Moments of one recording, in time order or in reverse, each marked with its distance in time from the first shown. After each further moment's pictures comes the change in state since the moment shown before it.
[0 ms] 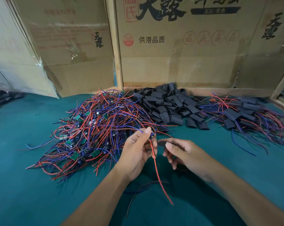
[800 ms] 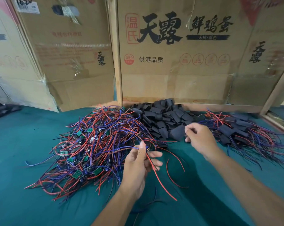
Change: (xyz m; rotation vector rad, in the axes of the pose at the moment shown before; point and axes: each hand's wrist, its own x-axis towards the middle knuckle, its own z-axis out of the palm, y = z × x) left_hand 0.001 0.003 0.005 -0.014 0.179 0.004; right_hand 0.068 -0.016 -0.076 -0.475 0.696 0.072
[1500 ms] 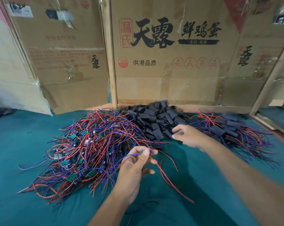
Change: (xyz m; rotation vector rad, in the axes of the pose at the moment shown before) left_hand -0.013 0.005 0.001 0.069 -0.150 0.061; right_hand 0.021 -0.013 -0.015 -0.220 -0.462 0.061
